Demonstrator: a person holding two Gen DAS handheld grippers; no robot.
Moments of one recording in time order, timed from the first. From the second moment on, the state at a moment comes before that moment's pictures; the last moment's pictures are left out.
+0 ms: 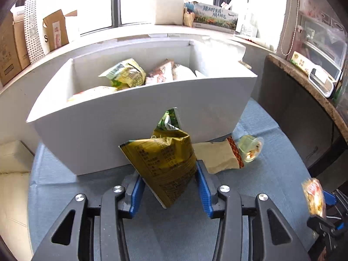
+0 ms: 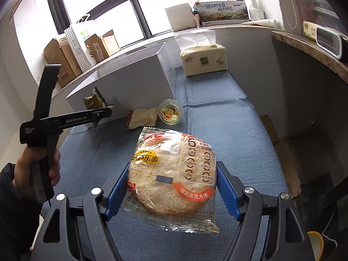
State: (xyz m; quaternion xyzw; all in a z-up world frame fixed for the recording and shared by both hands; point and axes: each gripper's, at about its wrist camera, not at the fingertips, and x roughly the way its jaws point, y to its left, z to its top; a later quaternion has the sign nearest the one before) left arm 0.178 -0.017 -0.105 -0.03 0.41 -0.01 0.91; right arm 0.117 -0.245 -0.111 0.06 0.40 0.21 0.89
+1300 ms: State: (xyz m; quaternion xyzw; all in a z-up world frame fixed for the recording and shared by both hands) left arm 0.258 0.065 -0.006 -0.03 0.35 0.03 0.94; right arm 0.310 -0.106 -0.009 0.04 0.34 0.32 0.88
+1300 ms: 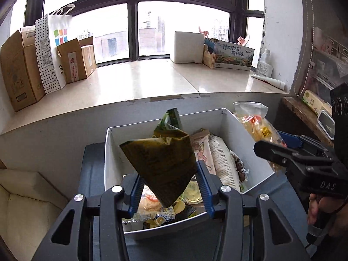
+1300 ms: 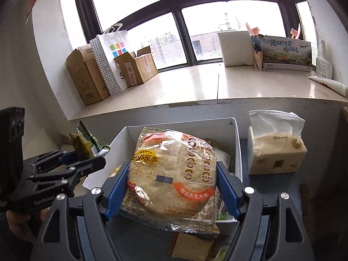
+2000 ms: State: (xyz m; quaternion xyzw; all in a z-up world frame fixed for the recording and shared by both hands) left arm 0.244 0.082 0.000 -0.04 0.35 0.03 0.93; right arm 0.324 -0.115 -0.007 0.08 0.38 0.32 0.87
